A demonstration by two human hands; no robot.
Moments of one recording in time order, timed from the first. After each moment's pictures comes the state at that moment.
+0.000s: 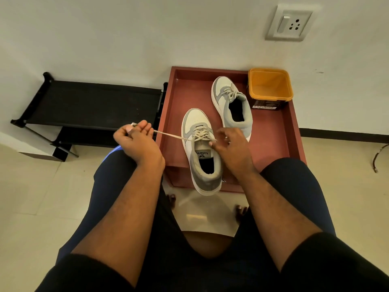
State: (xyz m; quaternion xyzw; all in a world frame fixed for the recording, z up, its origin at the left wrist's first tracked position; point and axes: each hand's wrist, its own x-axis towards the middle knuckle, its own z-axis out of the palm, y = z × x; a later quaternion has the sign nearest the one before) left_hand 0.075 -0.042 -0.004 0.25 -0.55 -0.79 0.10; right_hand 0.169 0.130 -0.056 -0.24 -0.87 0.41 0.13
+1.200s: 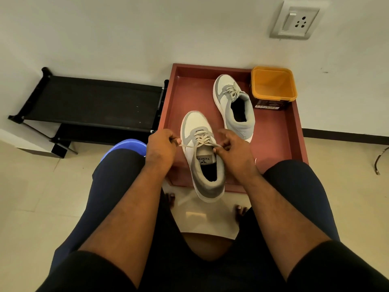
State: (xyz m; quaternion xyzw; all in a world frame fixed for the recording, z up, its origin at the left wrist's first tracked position) left_hand 0.073 -0.039 -0.023 -0.07 -0.92 -0.35 -0.15; right_hand 0.177 0.129 -0.047 -0.25 -0.86 0.44 0.07
